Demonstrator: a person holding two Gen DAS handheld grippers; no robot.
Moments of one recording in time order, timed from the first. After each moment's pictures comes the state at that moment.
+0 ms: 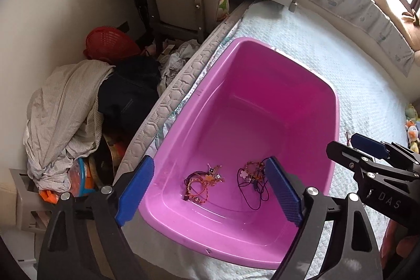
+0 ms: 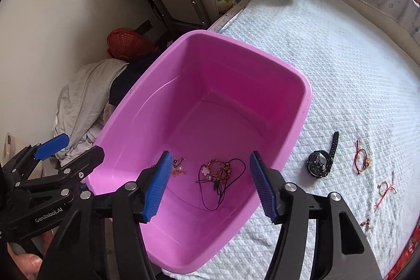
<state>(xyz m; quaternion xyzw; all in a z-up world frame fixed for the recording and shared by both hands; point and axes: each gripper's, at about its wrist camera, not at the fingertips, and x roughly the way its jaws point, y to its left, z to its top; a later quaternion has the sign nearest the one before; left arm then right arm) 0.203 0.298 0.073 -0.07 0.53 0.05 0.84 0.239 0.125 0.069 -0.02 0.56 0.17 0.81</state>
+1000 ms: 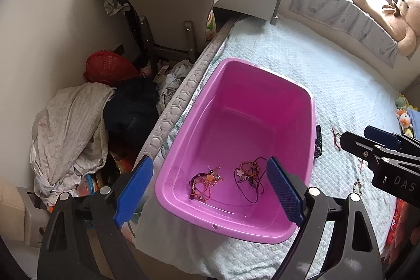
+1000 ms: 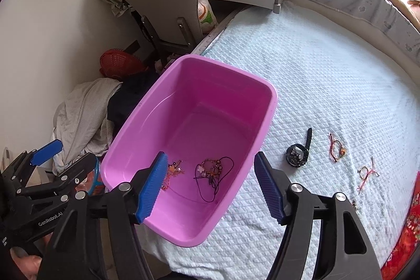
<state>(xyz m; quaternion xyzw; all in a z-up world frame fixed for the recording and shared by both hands) 0.154 0.293 0.127 -0.04 0.49 0.02 0.87 0.182 0.111 0.138 -0.01 0.52 0.12 0.85</state>
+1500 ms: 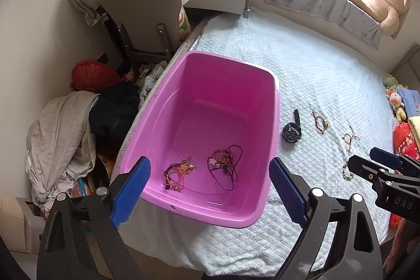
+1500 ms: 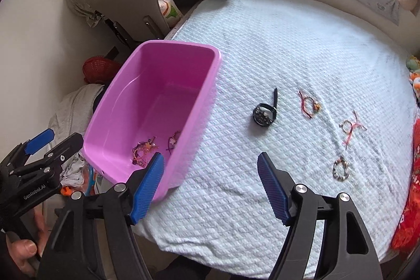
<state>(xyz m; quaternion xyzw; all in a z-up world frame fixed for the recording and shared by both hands) 0.119 0.213 0.127 -0.01 0.48 -0.02 0.88 0.105 0.007 0.118 0.05 0.54 0.06 0.84</state>
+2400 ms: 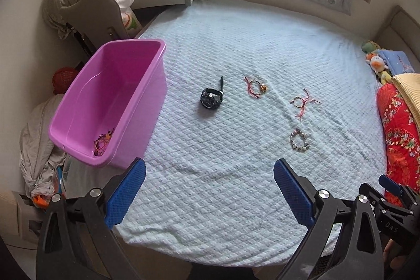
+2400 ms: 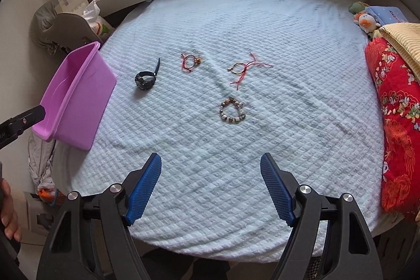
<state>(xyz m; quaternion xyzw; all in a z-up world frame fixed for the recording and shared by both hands) 0.023 -0.041 0.097 0.04 0.48 -0.05 0.87 -0.065 -0.299 0.048 0.11 0.50 -0.03 0.86</state>
